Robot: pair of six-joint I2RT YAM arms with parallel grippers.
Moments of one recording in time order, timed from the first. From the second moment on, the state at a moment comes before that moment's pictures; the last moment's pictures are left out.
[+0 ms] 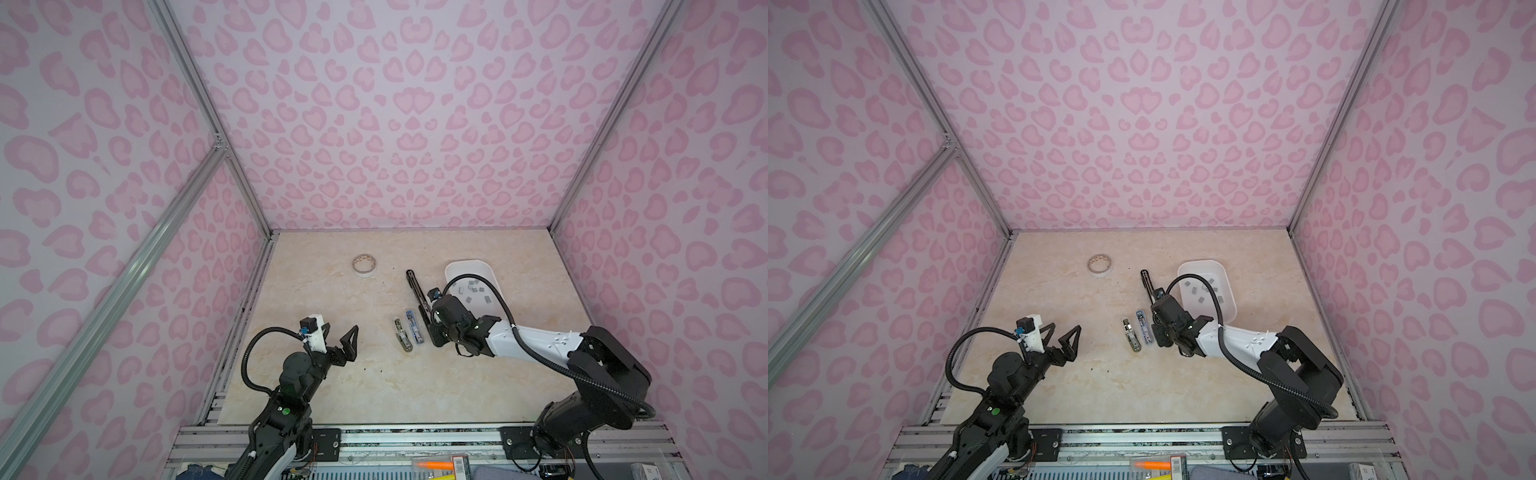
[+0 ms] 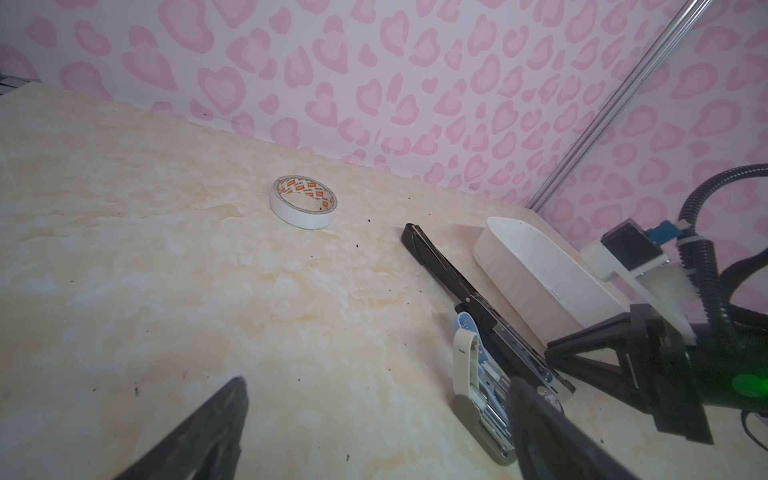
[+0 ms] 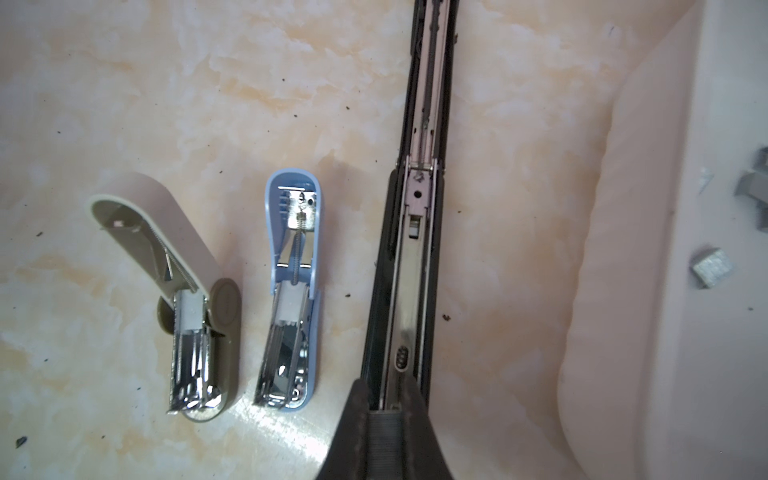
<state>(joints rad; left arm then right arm) -0.36 0.39 0.03 0.20 0.03 -0.38 0.78 1.57 0.83 -0.18 0.18 0.30</state>
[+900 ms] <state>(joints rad) -0.36 0.38 0.03 0.20 0.03 -0.38 0.78 1.59 0.84 -0.19 0.19 0.30</state>
